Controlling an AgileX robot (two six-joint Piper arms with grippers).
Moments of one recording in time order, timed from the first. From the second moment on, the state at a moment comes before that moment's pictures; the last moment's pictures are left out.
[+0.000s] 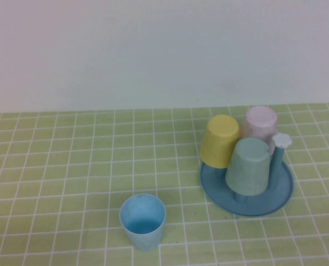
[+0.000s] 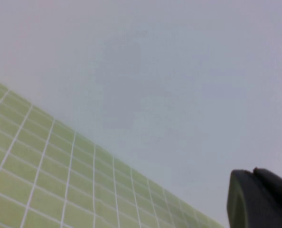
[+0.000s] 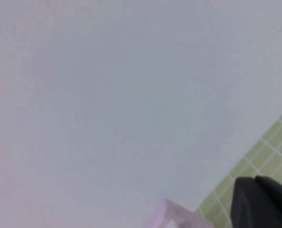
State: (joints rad) right arm -0.05 -0.01 0.03 0.97 0.03 -0.05; left arm -0.13 -0.03 0.03 -0.70 -0.03 -0.02
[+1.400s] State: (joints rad) right arm -0.05 0.05 -0.38 1.18 0.32 -0.89; left arm -0.13 0.17 -0.38 -0.88 0.39 0.59
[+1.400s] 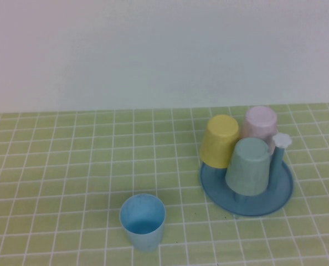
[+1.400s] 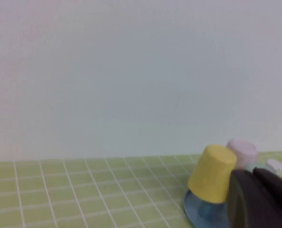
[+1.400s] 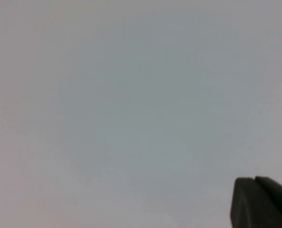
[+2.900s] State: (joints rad) right arm 0.10 0.73 -0.65 0.83 0.96 -0.79; left arm -0.13 0.97 -0.69 -0.81 0.85 0.81
